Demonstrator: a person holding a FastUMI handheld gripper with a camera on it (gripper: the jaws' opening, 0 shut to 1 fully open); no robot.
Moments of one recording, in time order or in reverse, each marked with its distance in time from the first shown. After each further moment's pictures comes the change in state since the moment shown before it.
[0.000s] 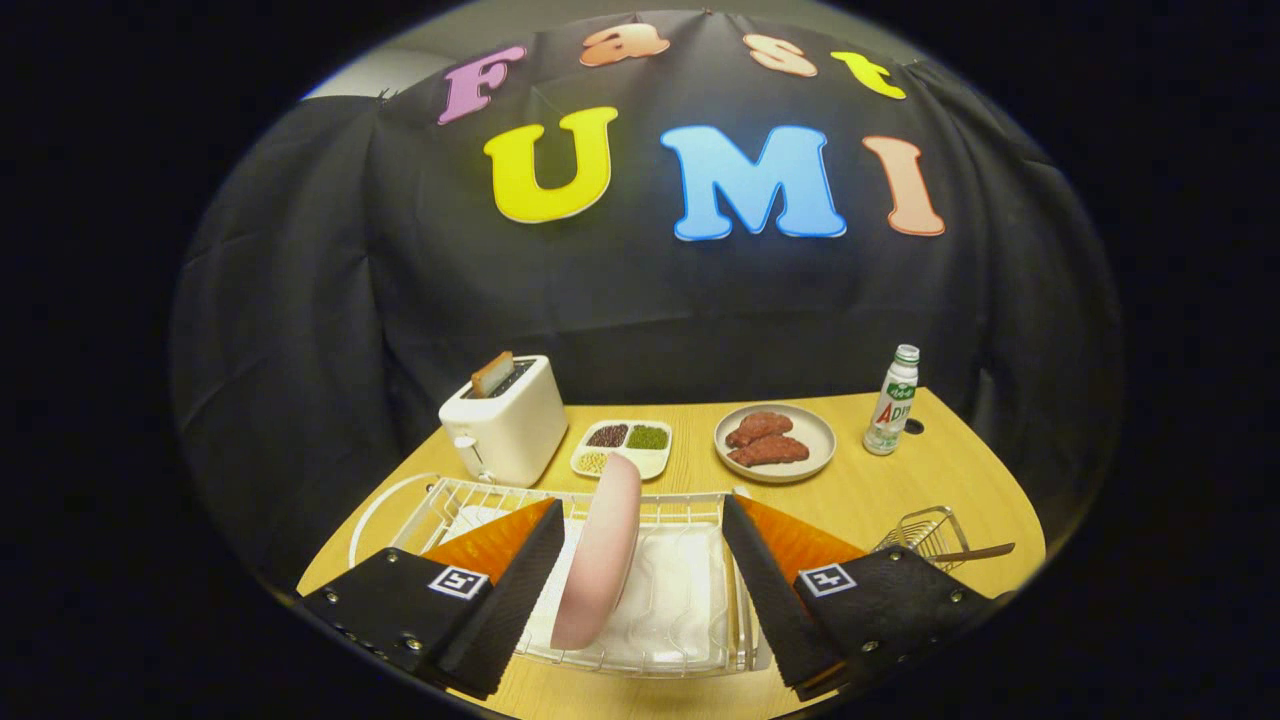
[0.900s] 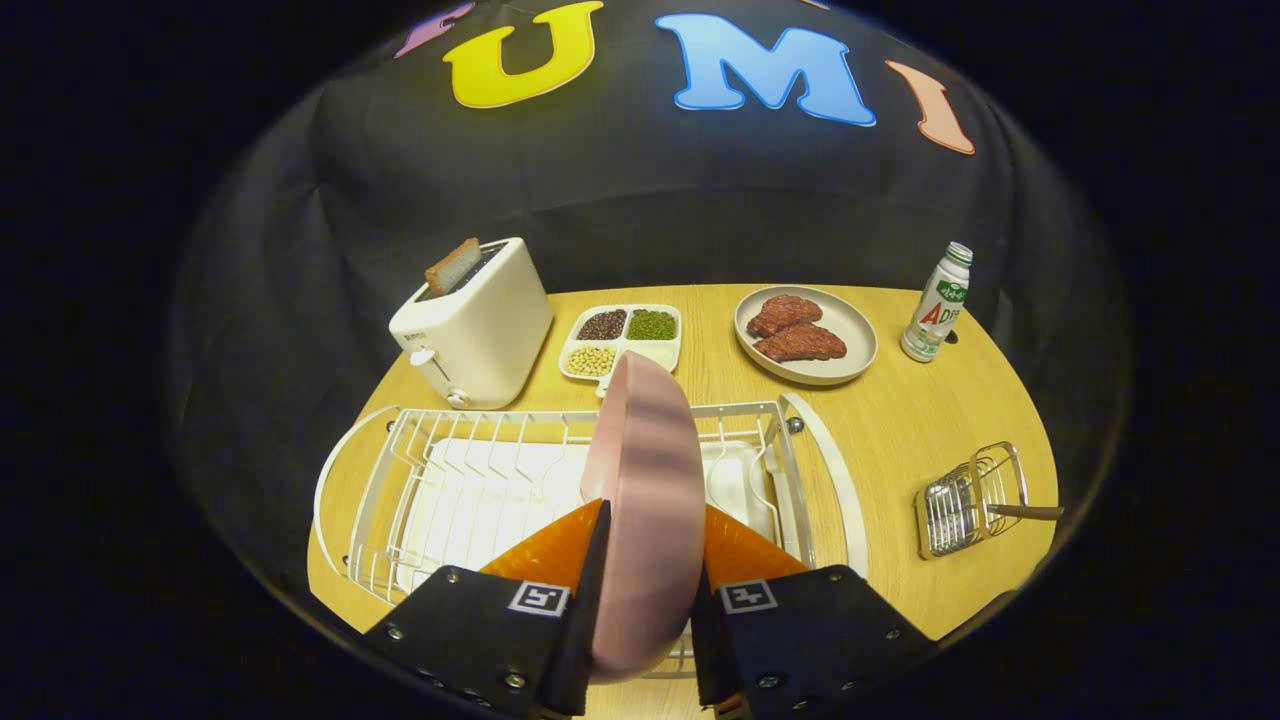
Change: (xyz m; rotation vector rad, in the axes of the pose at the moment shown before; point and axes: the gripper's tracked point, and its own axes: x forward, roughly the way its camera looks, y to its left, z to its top) arm 0.058 0.005 -0.059 0.044 0.341 -0.061
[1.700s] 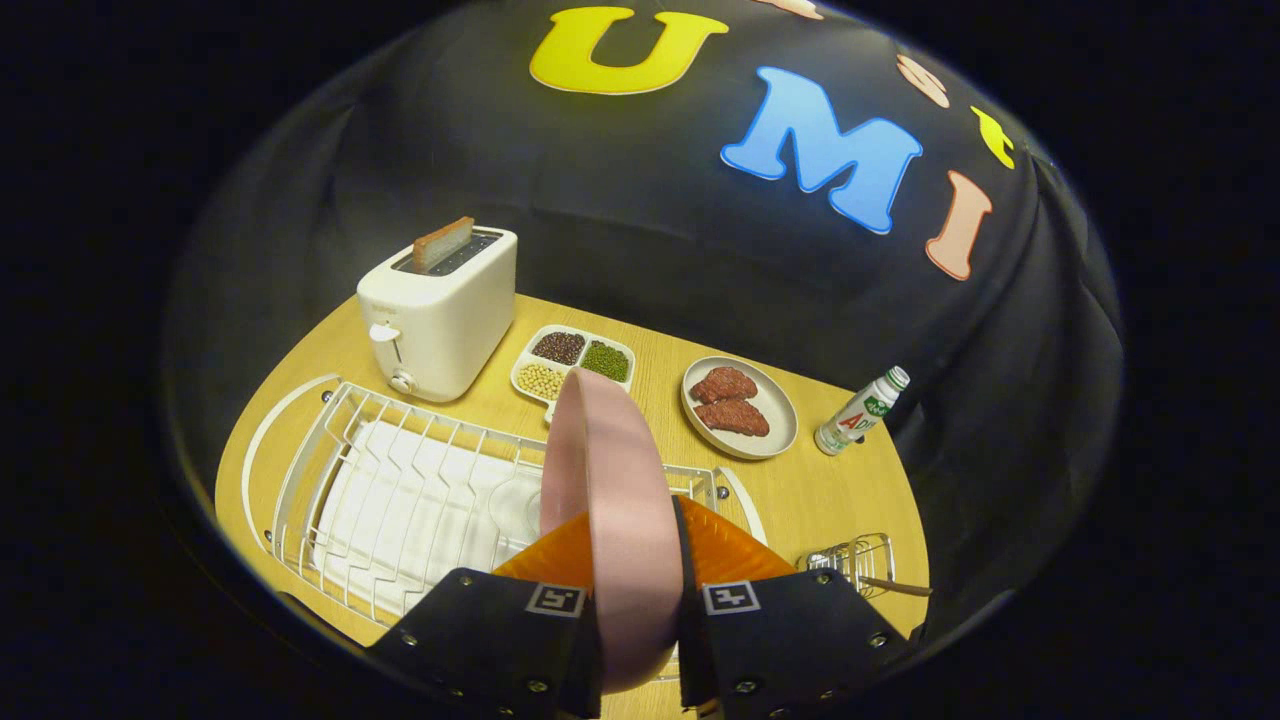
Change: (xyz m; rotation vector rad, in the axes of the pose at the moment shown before) arm -0.027 0.013 0.050 -0.324 -0.089 -0.279
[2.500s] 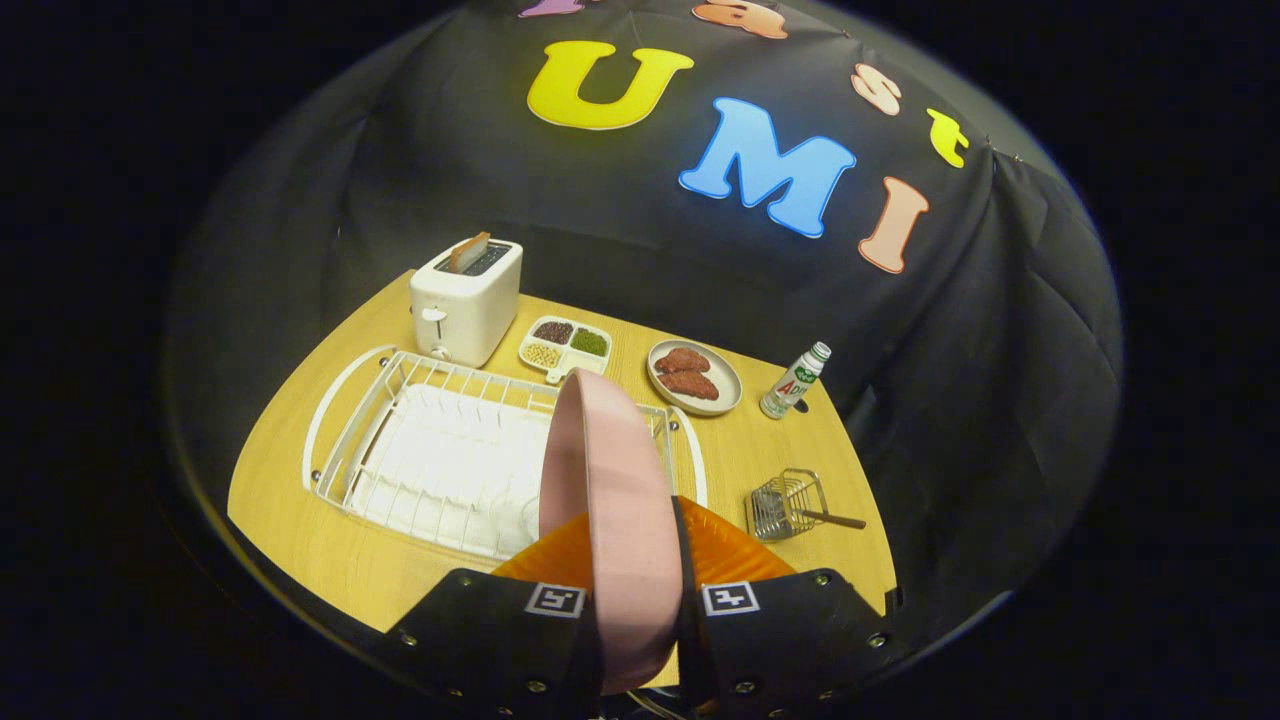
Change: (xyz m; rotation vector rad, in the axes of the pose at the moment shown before) arm -0.151 -0.013 -0.074 0.042 0.008 -0.047
